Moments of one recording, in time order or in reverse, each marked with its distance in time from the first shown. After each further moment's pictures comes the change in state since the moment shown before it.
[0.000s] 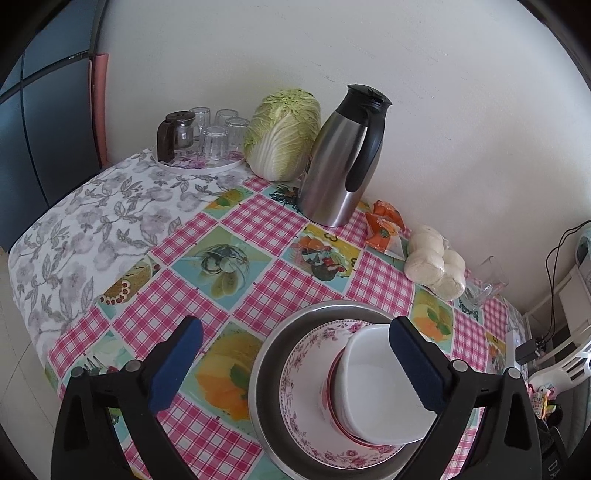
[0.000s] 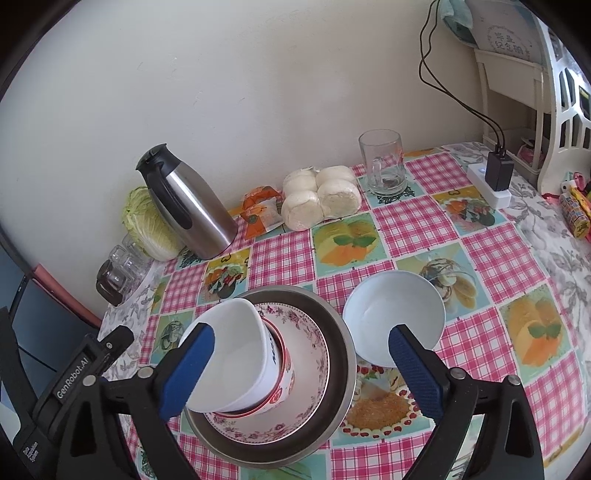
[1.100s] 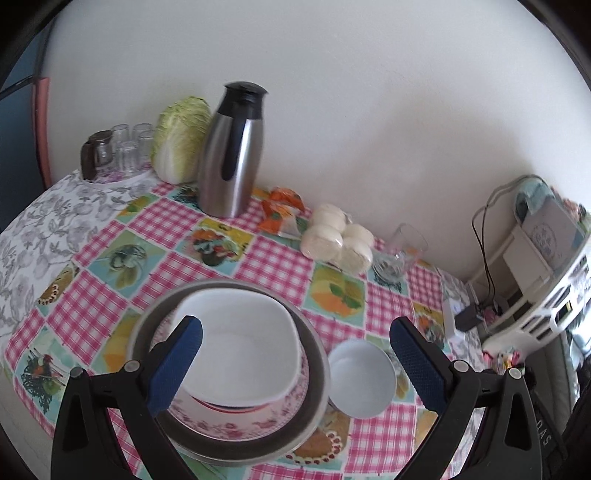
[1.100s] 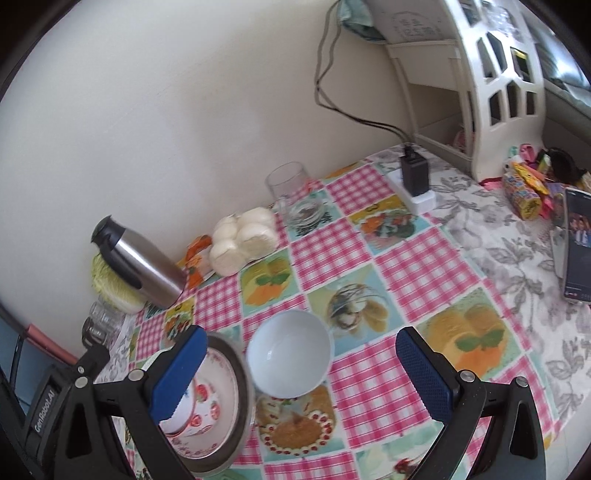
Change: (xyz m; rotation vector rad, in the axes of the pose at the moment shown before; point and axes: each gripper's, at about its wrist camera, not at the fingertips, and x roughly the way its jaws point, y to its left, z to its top) left arm -0.030 -0.118 -0.043 0.138 -0.003 -0.208; right arm -0.042 -0.125 0.031 0.189 -0.084 -0.076
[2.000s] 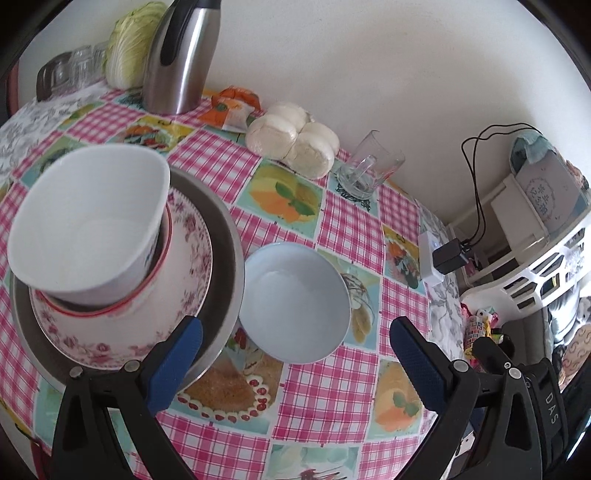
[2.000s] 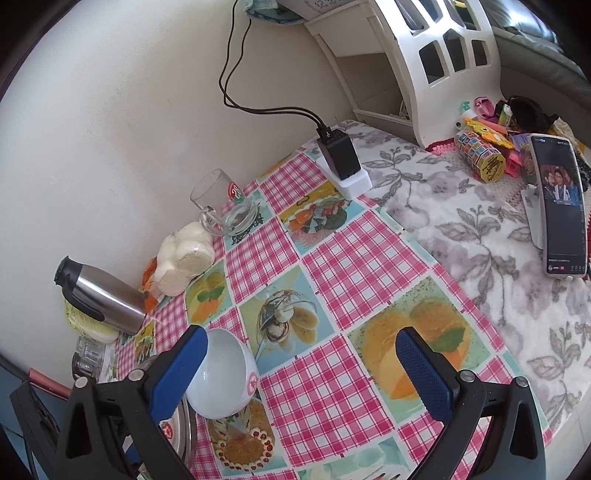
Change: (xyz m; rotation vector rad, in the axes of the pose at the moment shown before) left arm 0.074 -0.053 -0.071 -0.094 0.261 -0.110; right arm 0.027 -0.093 0.008 0.145 0.031 -0.045
